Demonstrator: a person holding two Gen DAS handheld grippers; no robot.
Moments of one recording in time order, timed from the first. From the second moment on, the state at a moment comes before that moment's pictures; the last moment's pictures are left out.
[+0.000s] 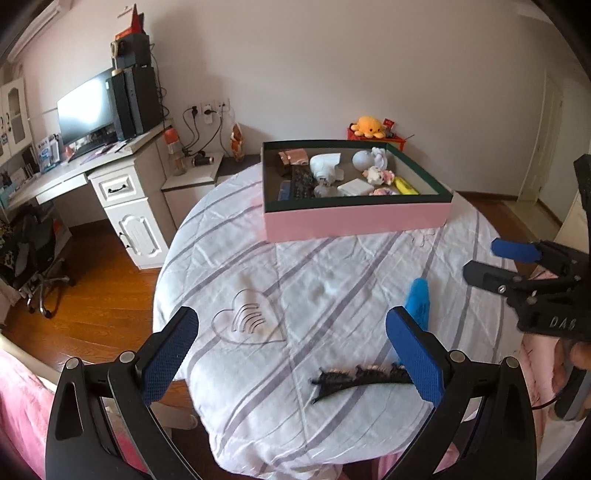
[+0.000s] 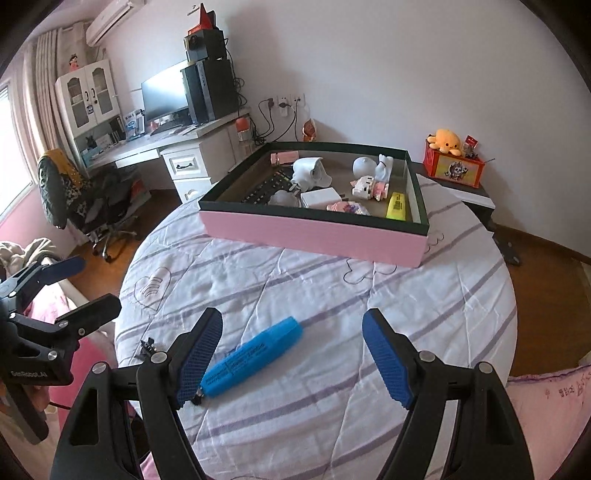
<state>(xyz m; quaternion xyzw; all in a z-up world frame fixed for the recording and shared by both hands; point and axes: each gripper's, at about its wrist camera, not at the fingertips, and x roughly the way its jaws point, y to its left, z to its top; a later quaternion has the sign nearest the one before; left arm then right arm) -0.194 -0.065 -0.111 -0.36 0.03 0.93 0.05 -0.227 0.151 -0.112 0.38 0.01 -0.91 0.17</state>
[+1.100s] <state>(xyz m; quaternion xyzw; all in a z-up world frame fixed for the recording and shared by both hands) -0.319 -0.089 -0.109 -0.38 0.01 0.92 0.03 -0.261 0.158 -0.180 0.45 0.06 -0.89 0.10</state>
